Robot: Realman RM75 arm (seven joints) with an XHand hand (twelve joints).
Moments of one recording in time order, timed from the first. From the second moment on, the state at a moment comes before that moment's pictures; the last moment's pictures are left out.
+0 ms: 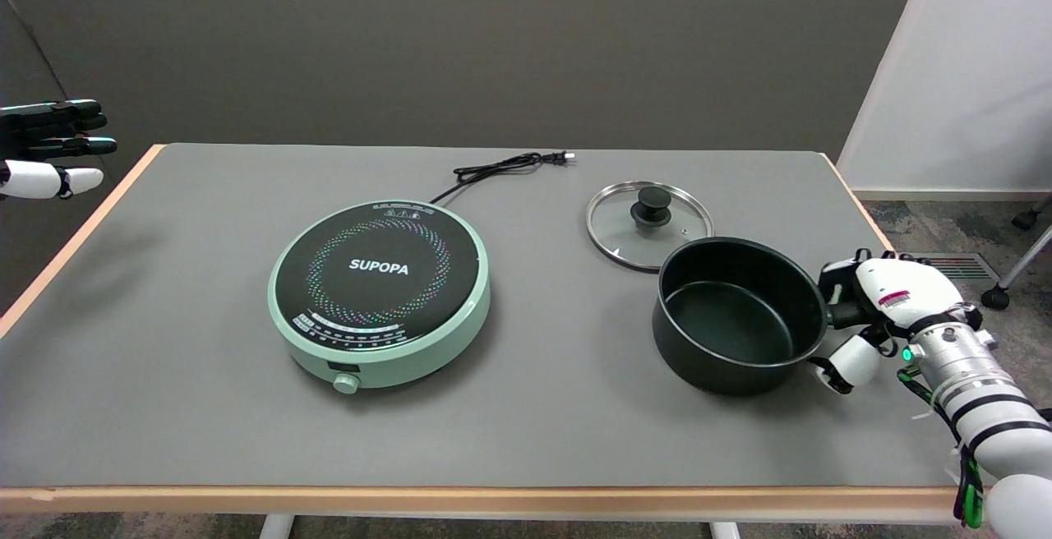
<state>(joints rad) -0.58 -1.12 -1.20 1.64 1.04 0.29 -0.35</state>
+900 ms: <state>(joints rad) -0.57 -1.13 -1.19 1.64 1.04 0.24 -0.35</state>
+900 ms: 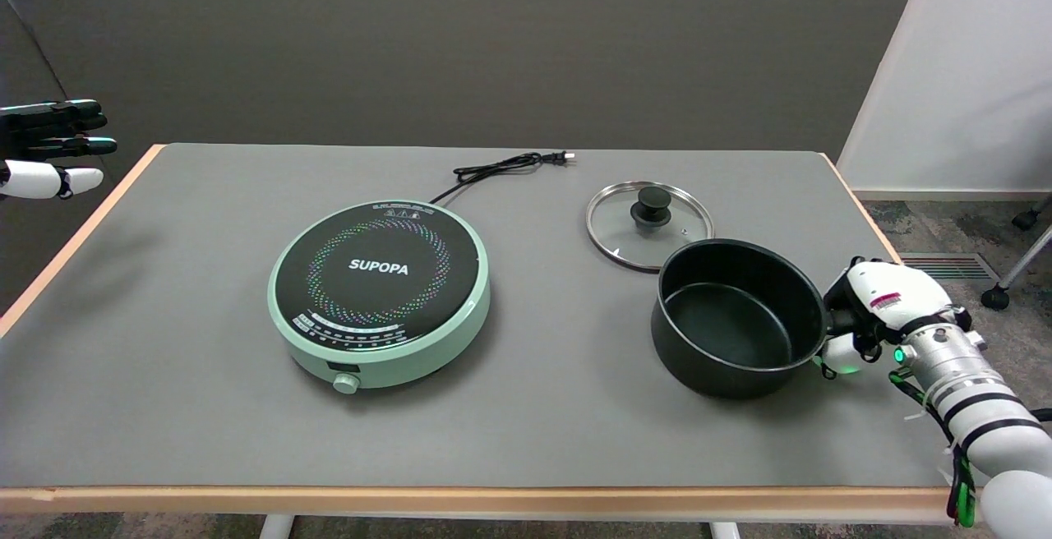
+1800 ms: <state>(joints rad) -0.59 -1.20 -1.17 1.68 1.09 0.19 -0.36</state>
